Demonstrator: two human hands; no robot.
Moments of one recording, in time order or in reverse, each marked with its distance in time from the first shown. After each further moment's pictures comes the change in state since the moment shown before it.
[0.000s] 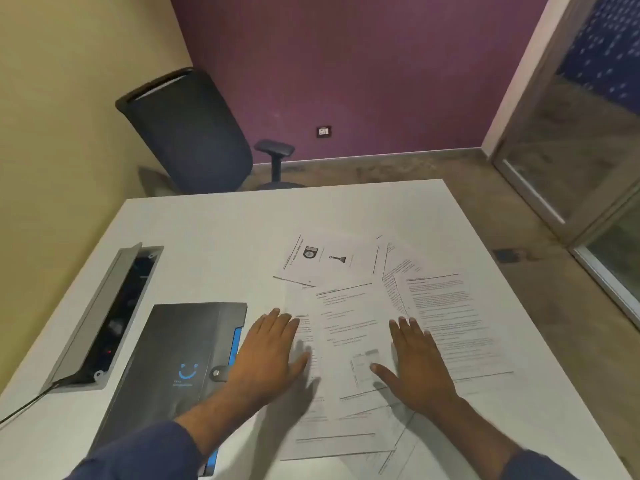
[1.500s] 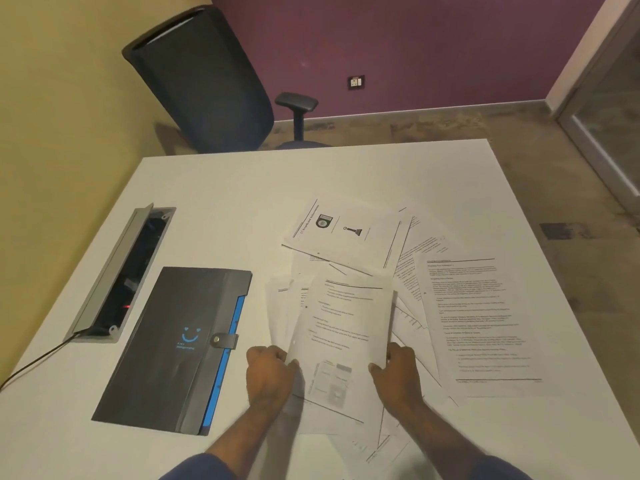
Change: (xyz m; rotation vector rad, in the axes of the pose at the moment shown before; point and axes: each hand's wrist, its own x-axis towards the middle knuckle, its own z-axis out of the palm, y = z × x) left_hand -0.022 0.039 0.092 -0.523 -0.128 -1.030; right_hand 0.016 -0.006 0.086 0.641 -0.064 0.384
